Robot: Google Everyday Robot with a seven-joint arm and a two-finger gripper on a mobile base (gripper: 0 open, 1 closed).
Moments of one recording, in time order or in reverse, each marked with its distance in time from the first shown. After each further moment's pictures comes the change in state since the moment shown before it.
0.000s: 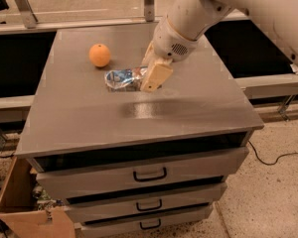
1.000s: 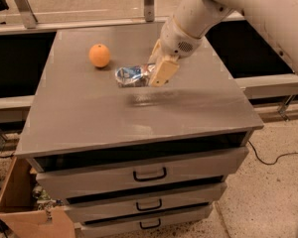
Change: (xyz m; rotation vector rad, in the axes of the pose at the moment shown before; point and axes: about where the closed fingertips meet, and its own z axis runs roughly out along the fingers) arm 0.032 -0.032 0.006 0.014 0.019 -0.012
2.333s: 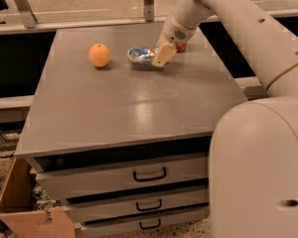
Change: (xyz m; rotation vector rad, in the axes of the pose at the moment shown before) arm 0.056 -0.129 0.035 0.151 0.052 0.141
